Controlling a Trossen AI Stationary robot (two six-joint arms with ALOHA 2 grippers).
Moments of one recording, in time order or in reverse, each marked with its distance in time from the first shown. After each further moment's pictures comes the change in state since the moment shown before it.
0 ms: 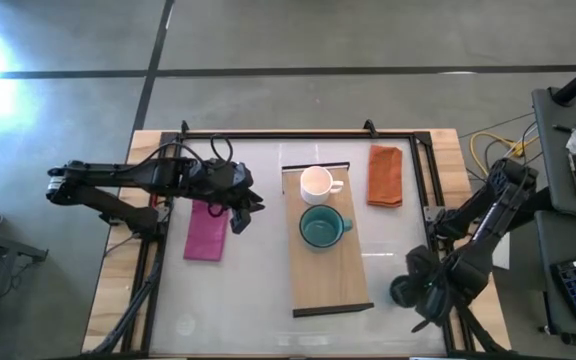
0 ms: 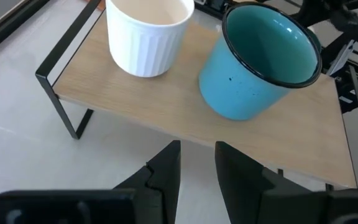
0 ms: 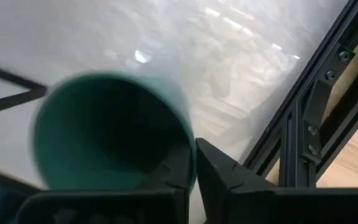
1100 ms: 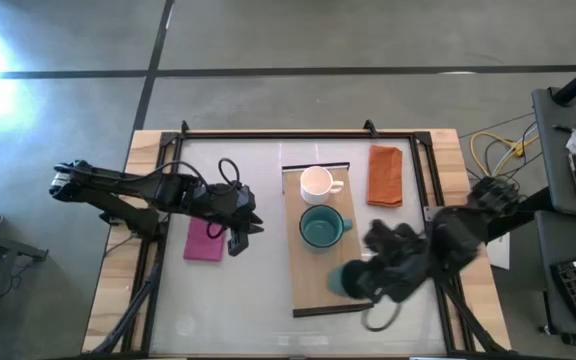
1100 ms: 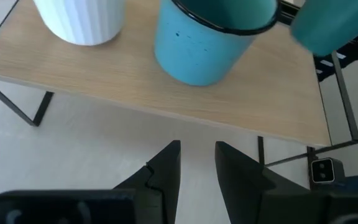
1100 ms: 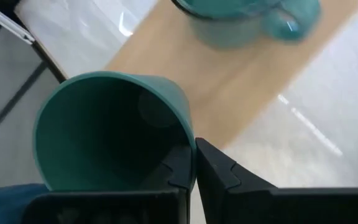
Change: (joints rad) left arm -0.139 0.035 -0.018 0.000 -0.011 -0.026; right arm -0.323 0.296 0.931 -0.290 0.243 -0.699
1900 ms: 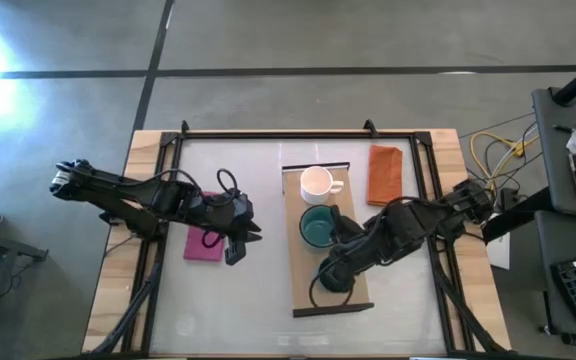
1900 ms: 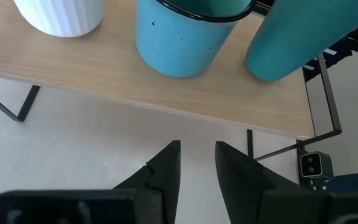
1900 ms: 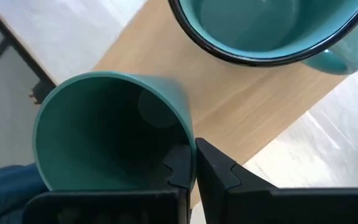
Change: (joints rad) left arm -0.084 0.000 -0.001 0.000 -0.046 -0.052; right arm -0.199 0.151 0.093 -0.001 -0.202 -0.210
